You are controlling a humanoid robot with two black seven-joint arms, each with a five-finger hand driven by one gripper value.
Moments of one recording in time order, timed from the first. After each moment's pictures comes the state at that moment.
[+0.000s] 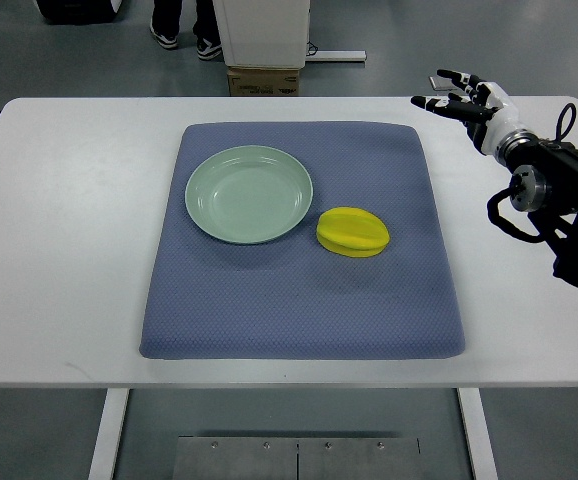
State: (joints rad) left arm -0.03 0.00 -0.10 -0.22 0.09 0.07 -0.21; right arm 1.07 -0.15 0.44 0.43 -0.16 -0.04 0.14
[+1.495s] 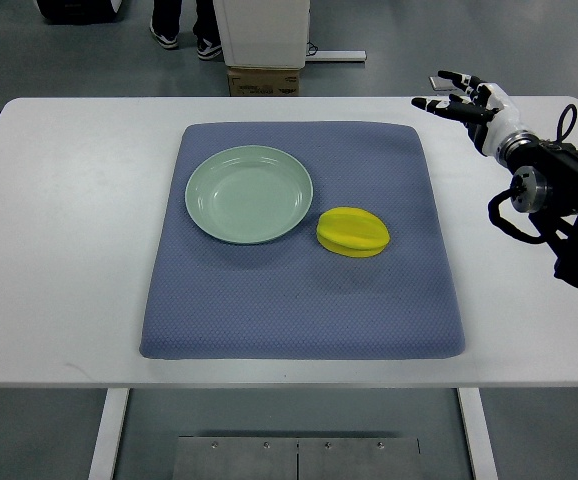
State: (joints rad) left arm -0.02 0.00 -0.10 -0.22 0.09 0.07 -0.21; right arm 1.06 -0.15 0.44 0.43 -0.16 -0.04 0.14
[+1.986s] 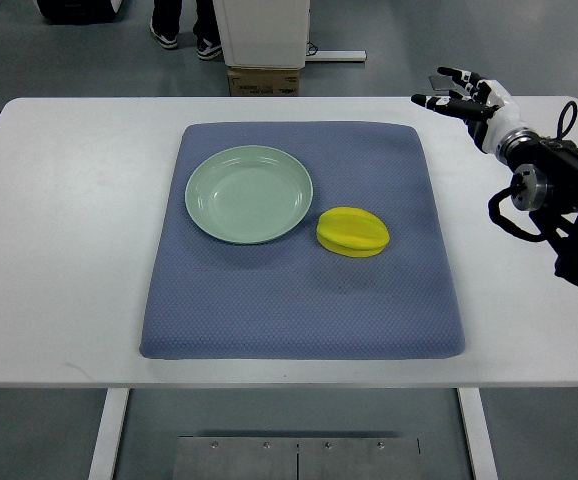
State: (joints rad) left arm -0.02 0.00 -0.10 -0.22 0.09 0.07 -0.21; right arm 1.07 -0.16 0.44 0.44 -0.16 -0.04 0.15
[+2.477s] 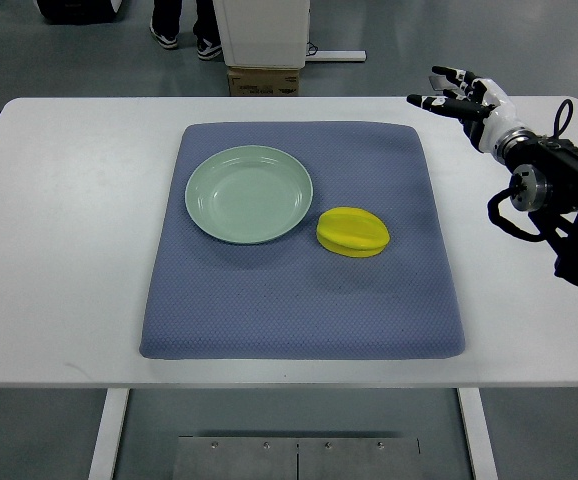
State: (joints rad) left arm -0.02 0.00 -0.10 -0.22 0.09 0.07 -0.21; right arm 1.07 -0.16 0.43 0.44 -0.18 -0.01 0.15
